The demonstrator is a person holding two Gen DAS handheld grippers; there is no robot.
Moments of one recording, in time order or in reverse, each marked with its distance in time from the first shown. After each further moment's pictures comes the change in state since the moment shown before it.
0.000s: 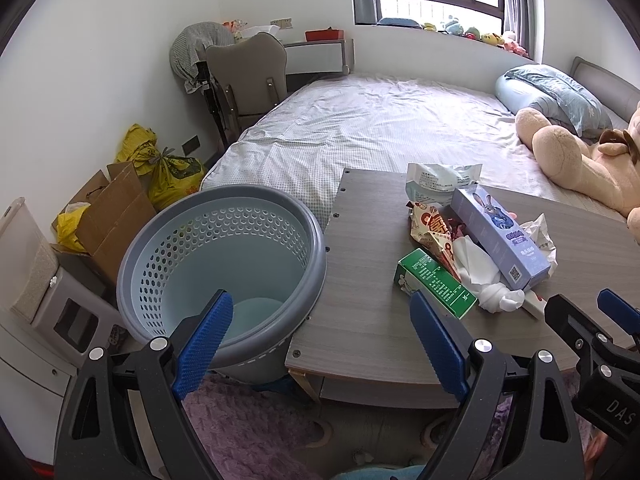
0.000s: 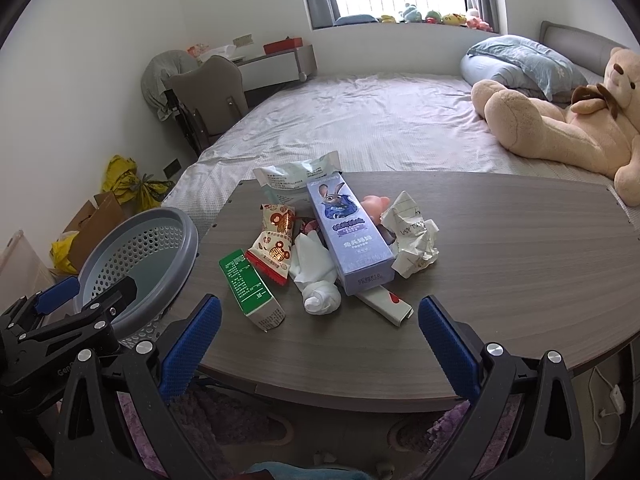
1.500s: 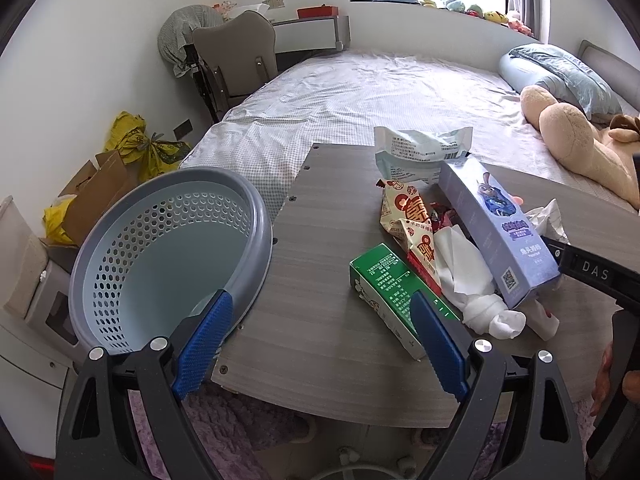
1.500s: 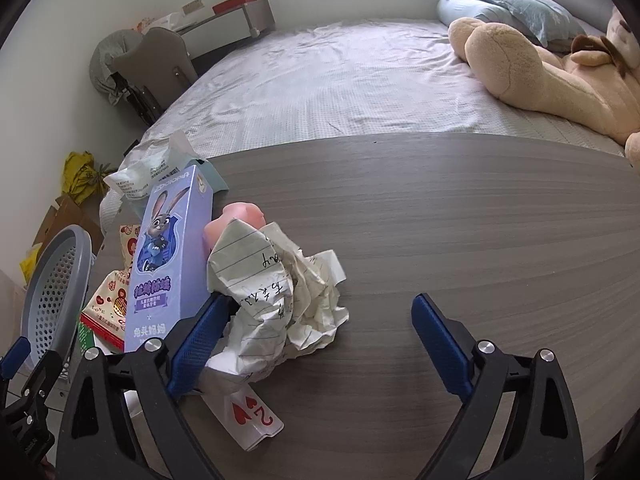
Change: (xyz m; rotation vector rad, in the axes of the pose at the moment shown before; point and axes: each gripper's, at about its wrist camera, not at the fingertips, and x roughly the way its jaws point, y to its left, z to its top) left arm 0.055 -0.057 0.008 0.012 0.079 0.024; right arm 0.124 -0.106 0.045 0.079 0.197 -0.039
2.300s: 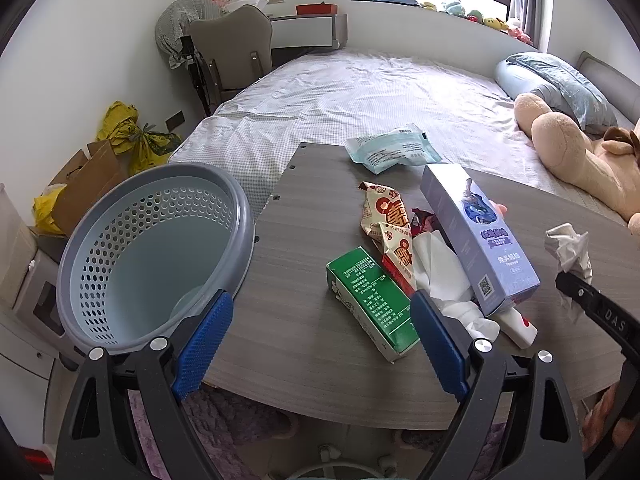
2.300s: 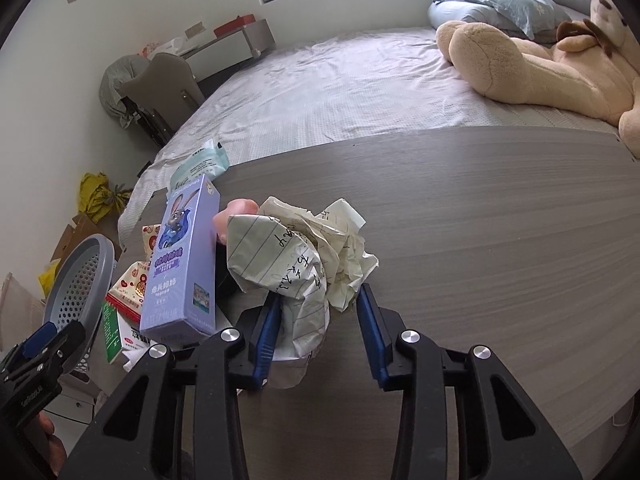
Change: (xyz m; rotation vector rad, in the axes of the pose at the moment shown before) left arm -0.003 -0.009 0.004 -0.033 0.015 -0.045; right arm -0.043 -0.027 -0.029 0.069 -0.077 0.065
